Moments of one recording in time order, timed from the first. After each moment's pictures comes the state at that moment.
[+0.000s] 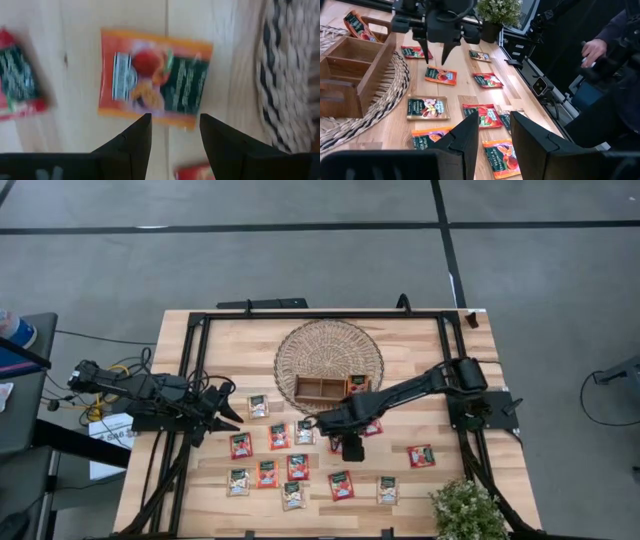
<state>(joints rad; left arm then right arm) -0.23 0.18 0.20 -0.23 0.13 -0.30 0.20 2.04 1.43 -0.86 -0.09 0.16</state>
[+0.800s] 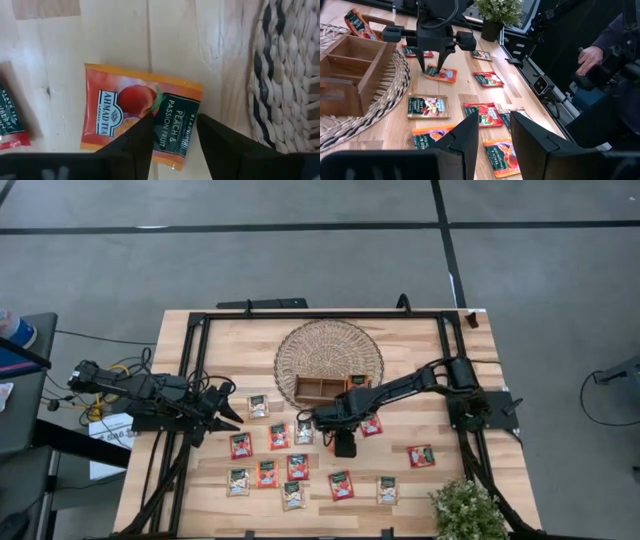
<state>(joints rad) -0.23 0.18 0.20 -0.24 0.13 -0.30 0.16 2.11 1.44 -0.78 -0.12 0.15</state>
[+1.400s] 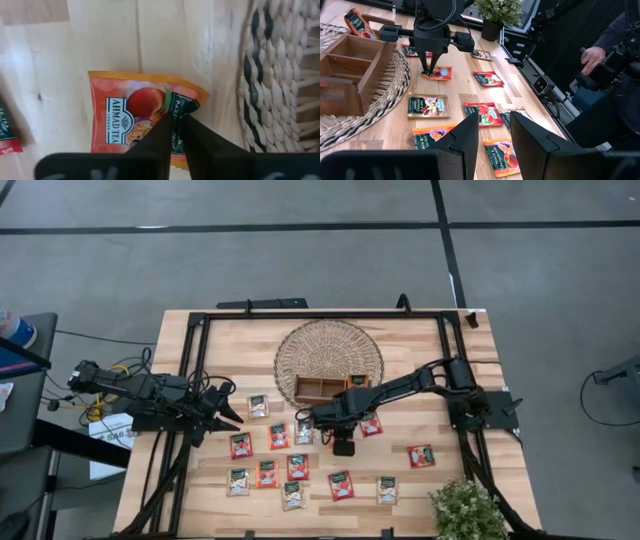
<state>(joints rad) -0.23 0.18 0.20 -0.24 0.13 -0.30 0.17 2.12 1.47 -0.80 -0.12 0.16</state>
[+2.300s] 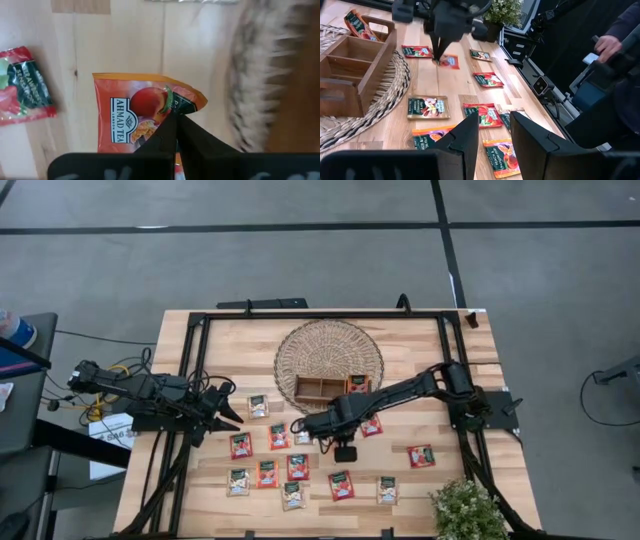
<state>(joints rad) -0.23 0.18 0.20 -0.24 0.13 -0.30 0.22 2.13 1.71 -1.11 0.01 0.12</state>
